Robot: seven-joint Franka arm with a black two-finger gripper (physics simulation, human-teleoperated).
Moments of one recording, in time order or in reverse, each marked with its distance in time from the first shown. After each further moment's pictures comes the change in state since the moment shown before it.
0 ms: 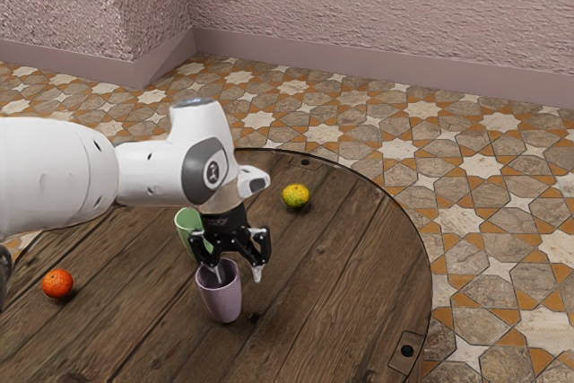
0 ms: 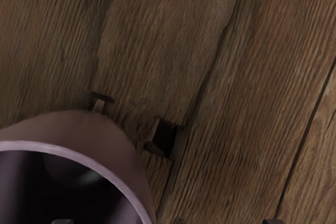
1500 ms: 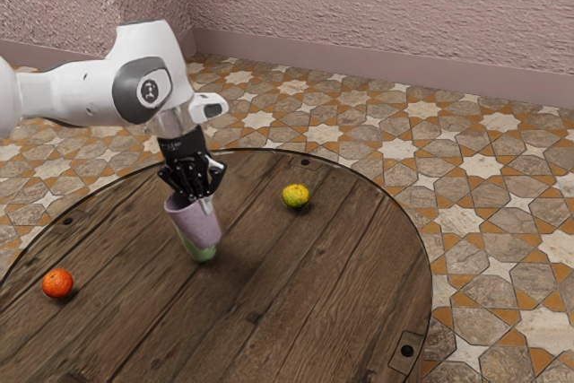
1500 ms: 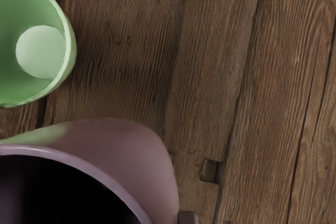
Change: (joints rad) arm -0.203 0.323 0.339 0.153 0.393 -0.096 0.022
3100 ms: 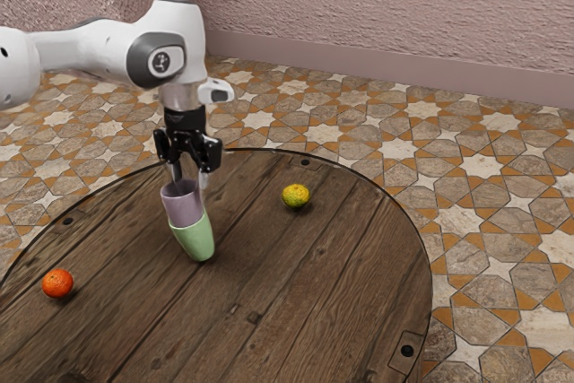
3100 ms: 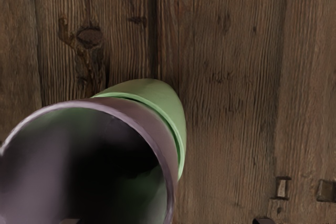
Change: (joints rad) arm -0.780 0.435 0.721 0.393 0.488 -0.253 -0.068
